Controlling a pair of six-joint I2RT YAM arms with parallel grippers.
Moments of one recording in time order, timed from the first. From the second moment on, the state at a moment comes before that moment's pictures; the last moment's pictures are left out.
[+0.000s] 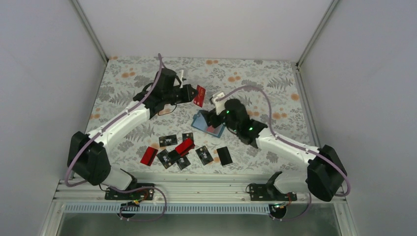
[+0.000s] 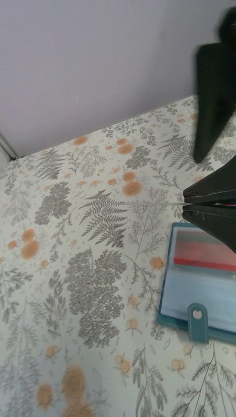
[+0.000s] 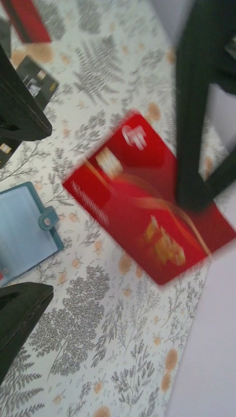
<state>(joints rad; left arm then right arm) -0.54 1.48 1.22 -0.32 0.33 -0.67 0.84 1.30 0.80 0.08 0.15 0.07</state>
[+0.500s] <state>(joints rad) -0.46 1.30 0.98 0.04 0.56 -0.56 0.43 1.35 0.85 0.24 -0.86 0.51</state>
